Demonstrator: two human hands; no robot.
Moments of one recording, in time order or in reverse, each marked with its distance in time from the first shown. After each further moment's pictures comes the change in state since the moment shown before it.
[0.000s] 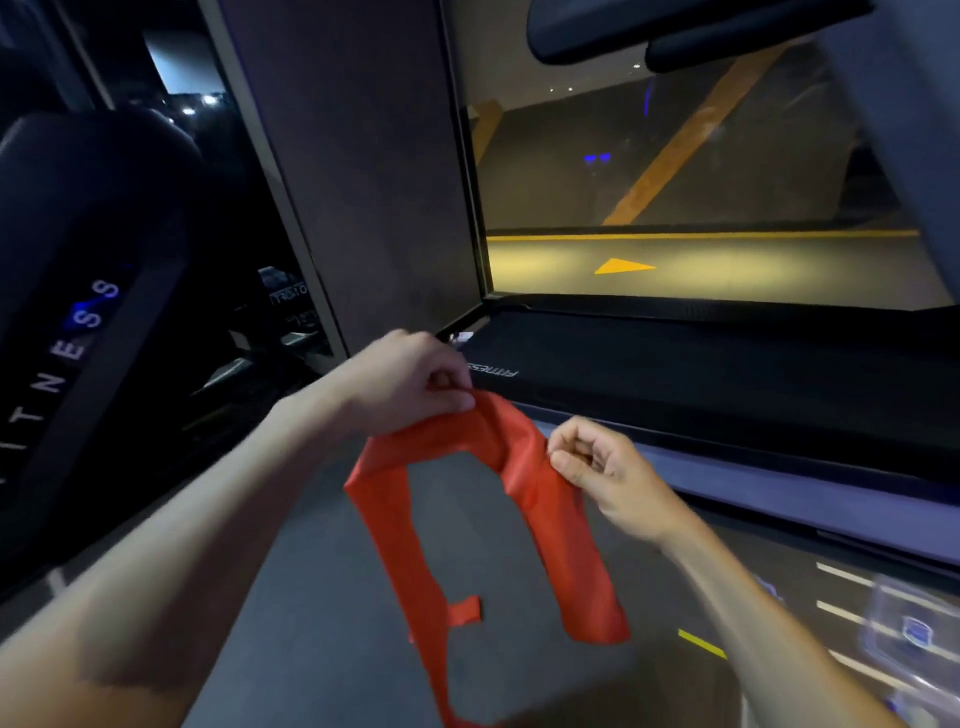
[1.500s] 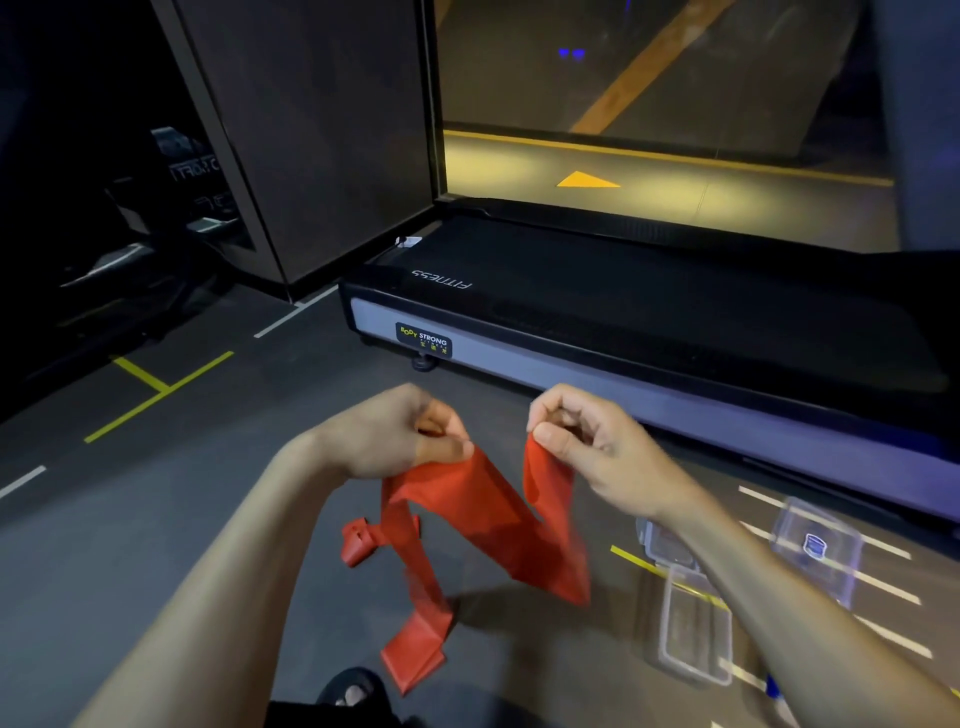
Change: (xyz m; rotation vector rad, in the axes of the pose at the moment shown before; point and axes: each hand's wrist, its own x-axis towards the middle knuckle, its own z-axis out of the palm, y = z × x) left_hand -0.019 -0.005 0.164 -0.920 -0.365 -0.212; right_hand -0.020 0.054 -0.012 -0.165 -0.122 0.155
